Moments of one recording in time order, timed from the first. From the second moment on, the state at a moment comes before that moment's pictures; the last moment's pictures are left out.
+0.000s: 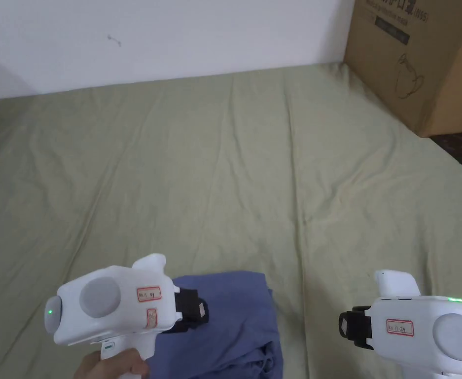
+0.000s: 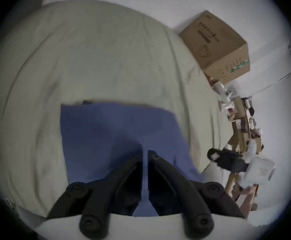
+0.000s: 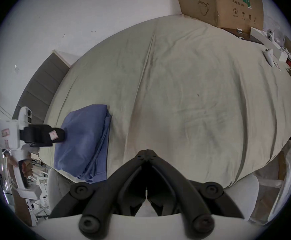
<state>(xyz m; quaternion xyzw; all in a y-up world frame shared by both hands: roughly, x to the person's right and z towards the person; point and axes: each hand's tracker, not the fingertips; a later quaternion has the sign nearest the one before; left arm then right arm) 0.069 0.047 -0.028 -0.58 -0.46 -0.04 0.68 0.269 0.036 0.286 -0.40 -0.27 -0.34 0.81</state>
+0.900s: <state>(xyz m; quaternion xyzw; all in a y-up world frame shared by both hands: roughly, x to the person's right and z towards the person) 0.110 0.066 0.057 -0.55 -0.62 -0.04 0.57 0.266 0.064 0.281 -0.39 -0.25 -0.33 0.82</state>
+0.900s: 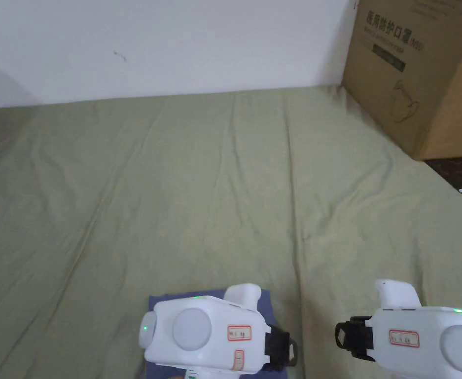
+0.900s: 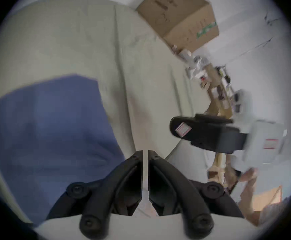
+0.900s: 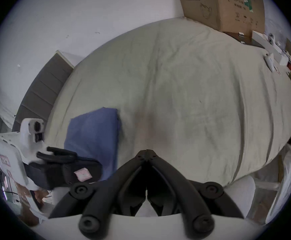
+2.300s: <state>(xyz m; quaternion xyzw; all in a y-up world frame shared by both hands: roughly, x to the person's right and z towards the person) 0.004 -0.055 -0.101 -0.66 -0.50 0.22 0.51 0.226 0.046 0.141 -0.45 -0.10 -0.31 0.83</state>
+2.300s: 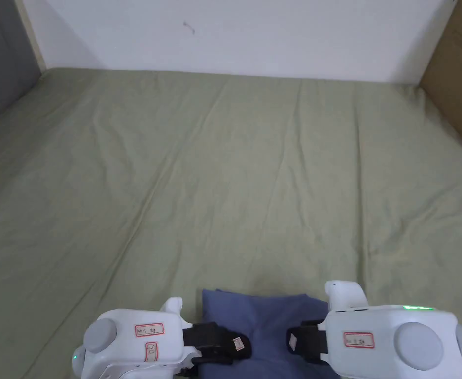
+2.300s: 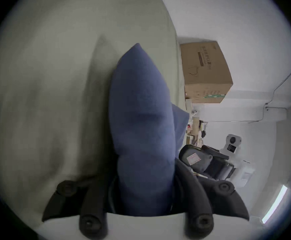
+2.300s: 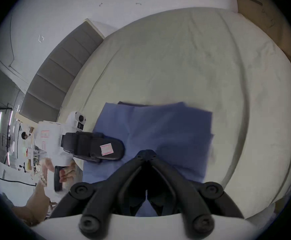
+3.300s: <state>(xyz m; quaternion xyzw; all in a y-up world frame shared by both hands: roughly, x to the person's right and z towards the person) -0.172 0.054 -0.315 -0.49 -0.11 -0.31 0.81 0.223 0.025 0.091 -0.47 -0.11 -0.31 0.82</state>
